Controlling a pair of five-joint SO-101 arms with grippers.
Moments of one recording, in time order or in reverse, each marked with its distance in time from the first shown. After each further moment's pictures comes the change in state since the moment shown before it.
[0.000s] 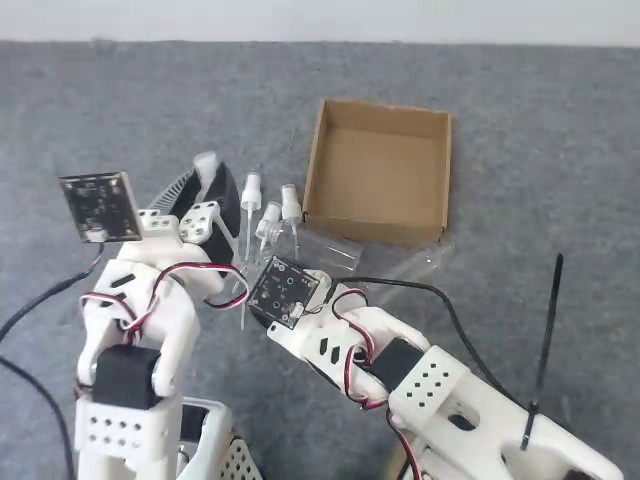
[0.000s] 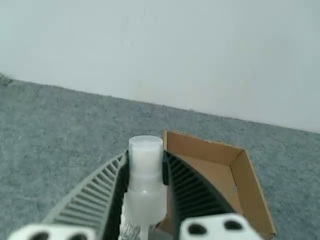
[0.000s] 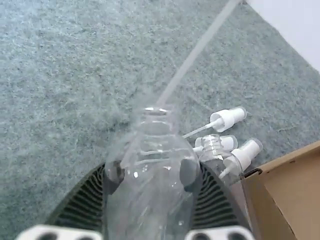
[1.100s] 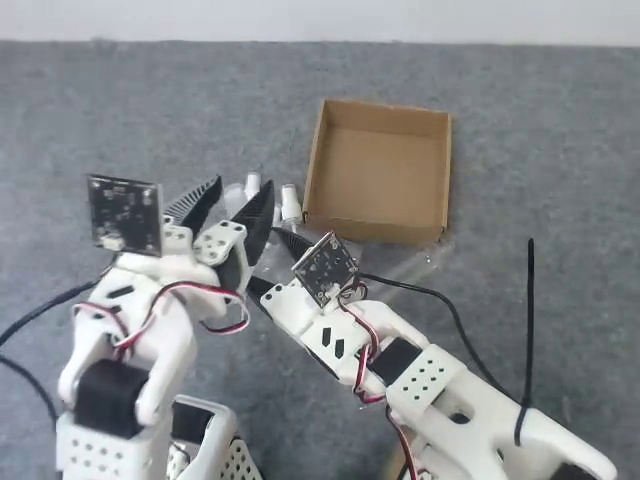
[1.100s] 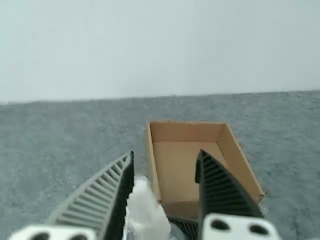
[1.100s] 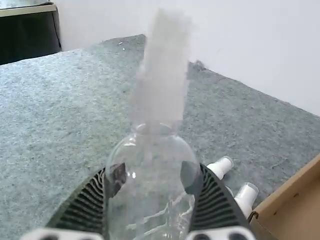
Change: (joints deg) left arm 6.2 0.0 -12.4 12.0 -10.8; right arm 2.5 3.9 4.4 -26.5 -15.3
